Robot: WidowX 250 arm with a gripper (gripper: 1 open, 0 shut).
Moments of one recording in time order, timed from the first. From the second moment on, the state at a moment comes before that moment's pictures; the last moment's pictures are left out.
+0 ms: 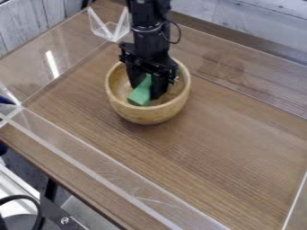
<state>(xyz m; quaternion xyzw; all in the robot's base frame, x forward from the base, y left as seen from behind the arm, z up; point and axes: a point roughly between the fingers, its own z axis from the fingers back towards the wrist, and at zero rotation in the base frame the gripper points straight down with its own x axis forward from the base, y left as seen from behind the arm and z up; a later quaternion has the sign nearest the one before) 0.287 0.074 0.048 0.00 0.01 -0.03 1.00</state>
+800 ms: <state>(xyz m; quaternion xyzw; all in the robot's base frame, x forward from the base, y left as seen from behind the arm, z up) 0.293 0.071 0.072 -0.01 0.00 -0.02 1.00</state>
